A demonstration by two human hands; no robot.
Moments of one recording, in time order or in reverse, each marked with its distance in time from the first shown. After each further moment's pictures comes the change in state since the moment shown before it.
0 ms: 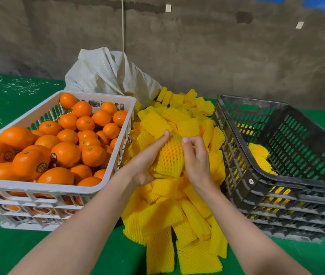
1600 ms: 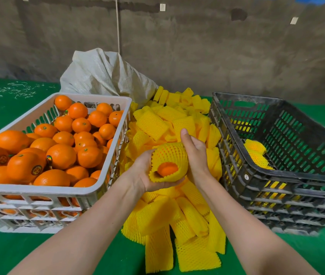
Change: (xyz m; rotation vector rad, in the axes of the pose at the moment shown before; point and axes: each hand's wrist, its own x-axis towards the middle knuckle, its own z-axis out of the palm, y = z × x) left_hand 0.004 -0.015 0.014 -0.419 0.037 -0.230; right_hand 0.014 -0.006 -0.006 0.280 -0.009 0.039
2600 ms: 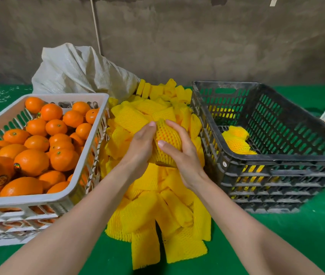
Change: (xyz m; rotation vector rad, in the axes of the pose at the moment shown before) left_hand 0.012 -0.010 0.052 0.503 0.130 0.665; right_hand -0.023 0.004 -0.040 0.063 -0.154 -0.071
